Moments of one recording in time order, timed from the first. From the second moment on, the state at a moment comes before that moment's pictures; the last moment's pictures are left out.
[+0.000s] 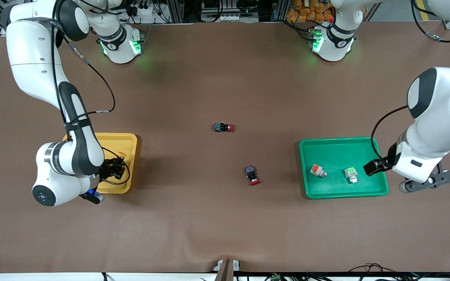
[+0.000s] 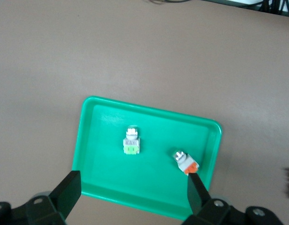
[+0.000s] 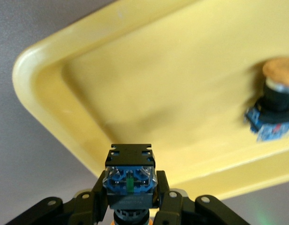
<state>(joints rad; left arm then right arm) 0.21 0.37 -0.43 -1.48 0.27 1.88 -0.49 0.04 0.85 0.01 -1.29 0.16 1.64 0.41</state>
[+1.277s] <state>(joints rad) 0.10 0.09 -0.19 -1.42 0.06 1.53 -0.23 0.08 0.84 0.04 -1.18 0.15 1.69 0.31</state>
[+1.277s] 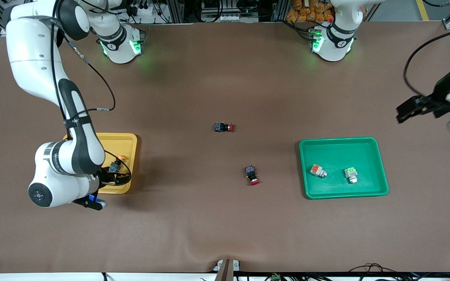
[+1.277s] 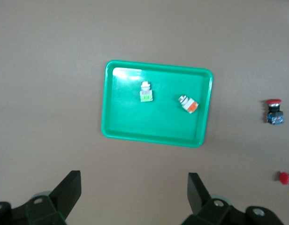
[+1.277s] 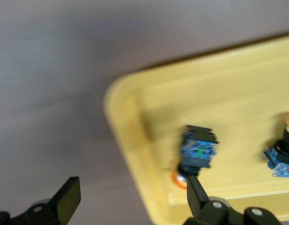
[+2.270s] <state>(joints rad) -0.03 -0.05 -0.01 -1.60 0.02 1.50 -0.16 0.02 0.66 0.03 -0.94 0.18 1.51 0.36</state>
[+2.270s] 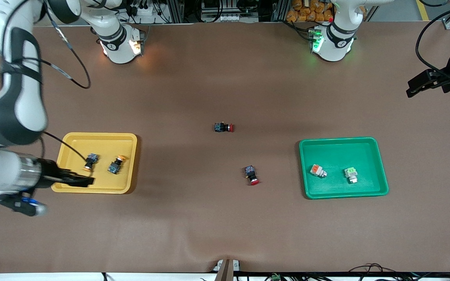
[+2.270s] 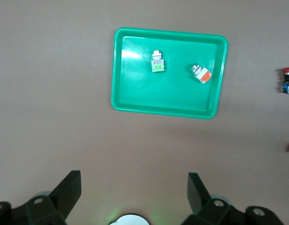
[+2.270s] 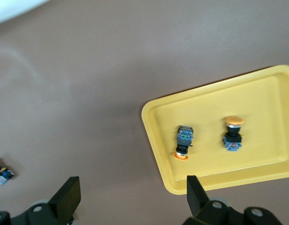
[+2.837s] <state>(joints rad) -0.03 -0.05 -0.01 -1.60 0.02 1.51 -0.16 0.03 0.38 0.06 -0.93 0.11 1.27 0.31</state>
